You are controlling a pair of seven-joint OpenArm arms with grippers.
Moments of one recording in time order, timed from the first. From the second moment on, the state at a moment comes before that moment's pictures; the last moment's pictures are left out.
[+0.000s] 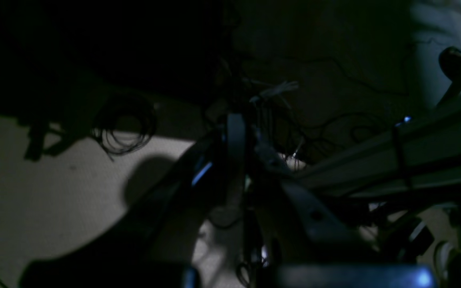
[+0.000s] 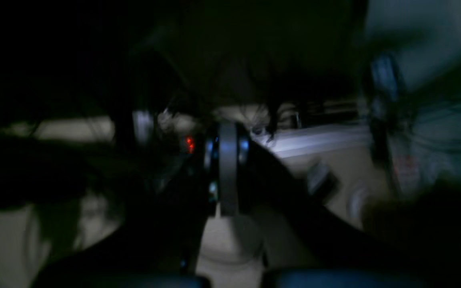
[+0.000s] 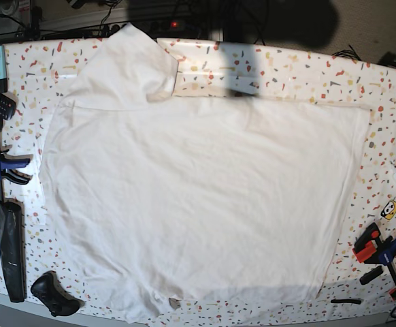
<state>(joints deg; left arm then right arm) 60.8 -3.5 -6.9 73.2 -2.8 -15.6 -47.8 -46.4 19.9 27.1 38.8 -8.5 33.9 60.2</state>
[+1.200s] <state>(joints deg) 61.4 -3.6 -6.9 83.5 -2.8 -15.5 -49.8 -53.0 18.2 27.1 92.7 -10.5 34.3 57.5</state>
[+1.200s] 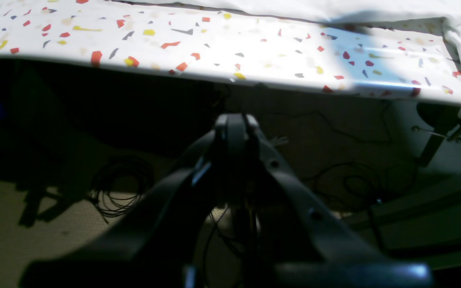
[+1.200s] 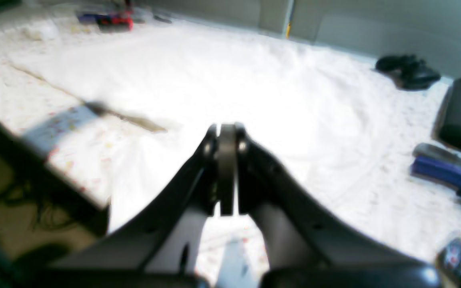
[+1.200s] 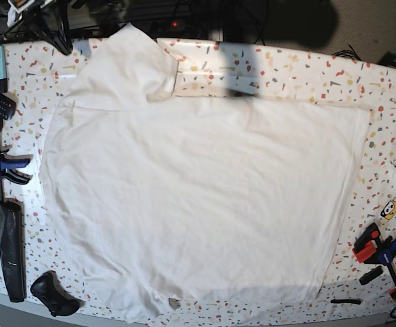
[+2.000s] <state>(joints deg) 61.5 -3.6 -6.9 102.9 -2.8 -6.8 -10.1 -53.2 17.5 27.1 124.7 45.3 34.2 -29.8</state>
